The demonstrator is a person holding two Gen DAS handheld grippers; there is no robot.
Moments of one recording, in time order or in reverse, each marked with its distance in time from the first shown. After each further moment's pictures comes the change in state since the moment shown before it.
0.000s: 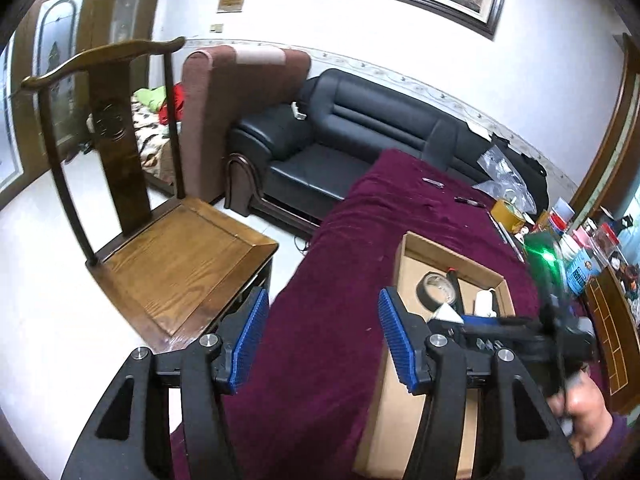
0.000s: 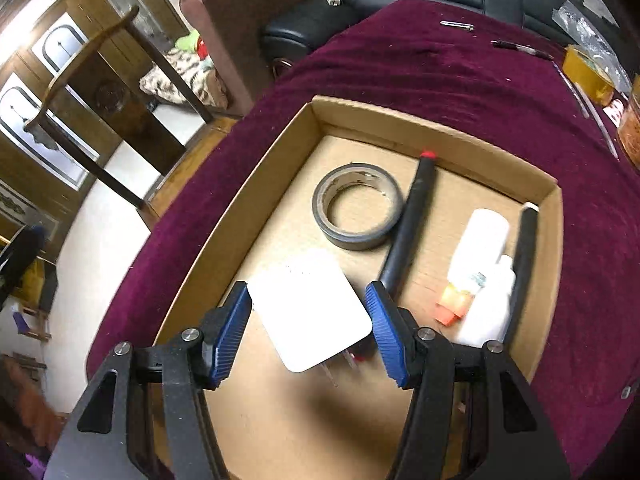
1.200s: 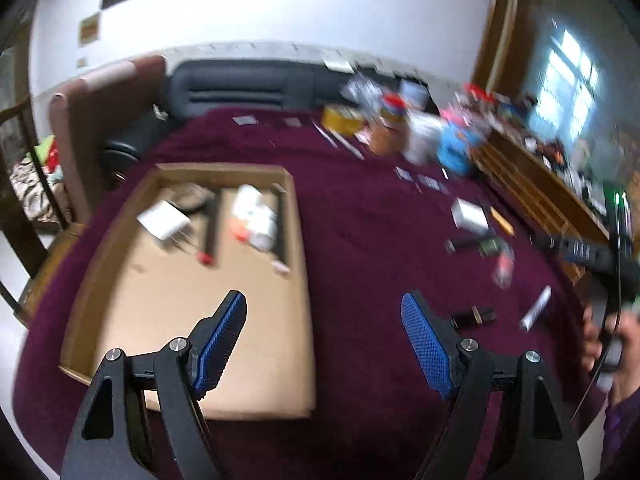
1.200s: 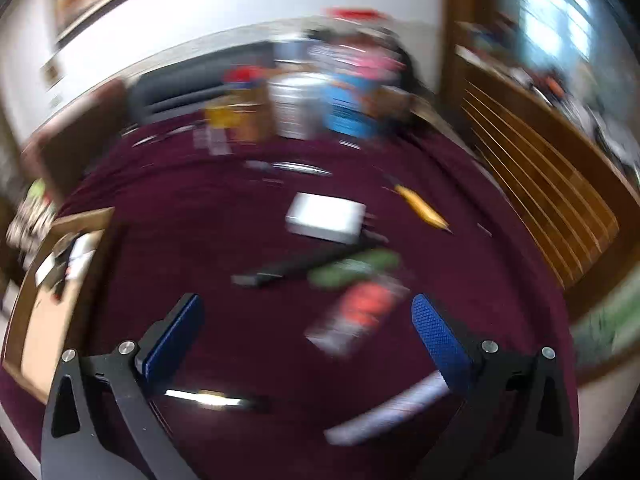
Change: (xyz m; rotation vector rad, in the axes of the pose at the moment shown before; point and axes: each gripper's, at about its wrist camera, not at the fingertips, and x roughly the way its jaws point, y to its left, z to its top) left arm -0.011 -0.260 -0.127 0.384 0.122 -0.267; right arm -0.230 -0.286 -0.249 0.528 -0.405 -0.497
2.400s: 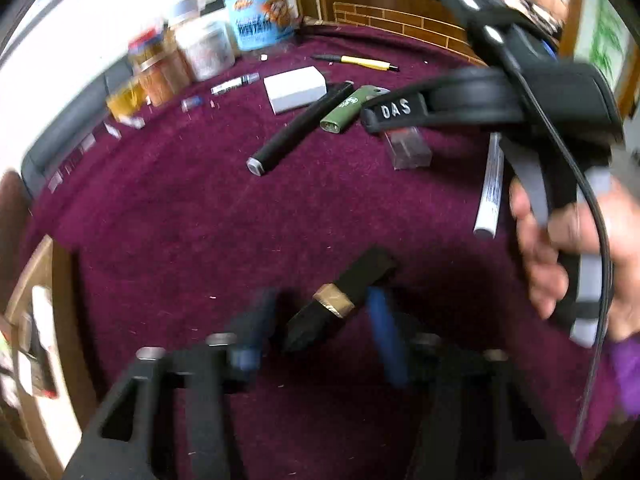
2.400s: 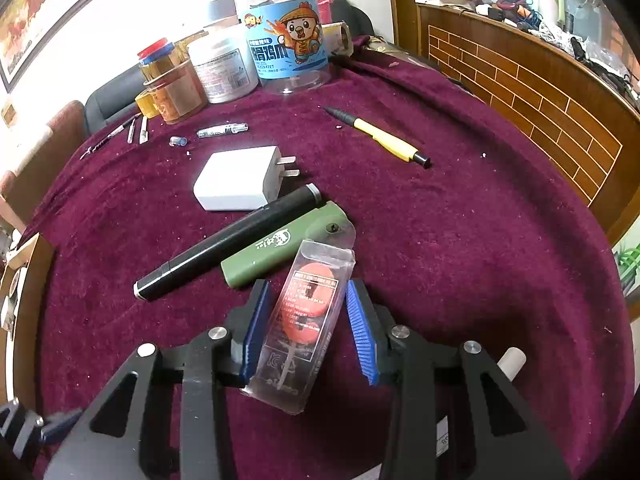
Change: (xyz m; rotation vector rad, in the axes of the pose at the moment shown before) left arm 0.117 -0.176 -0.017 0.584 0.298 -0.180; right arm 0.078 -0.023 -0.015 0.101 0.066 0.000
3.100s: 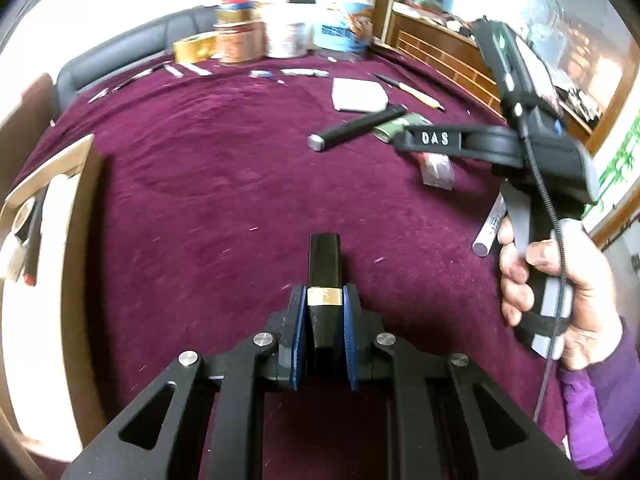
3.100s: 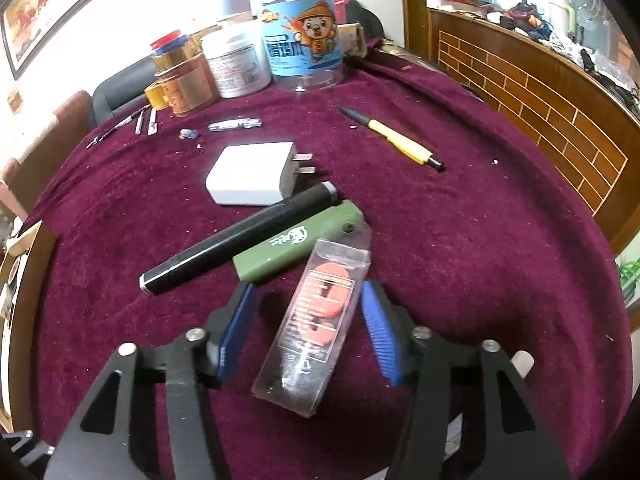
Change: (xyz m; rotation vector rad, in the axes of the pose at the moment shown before) left arm -0.037 0.027 -0.044 -0.296 -0.073 0.002; right arm 0.002 0.008 -0.002 -0.046 -0.005 0.009
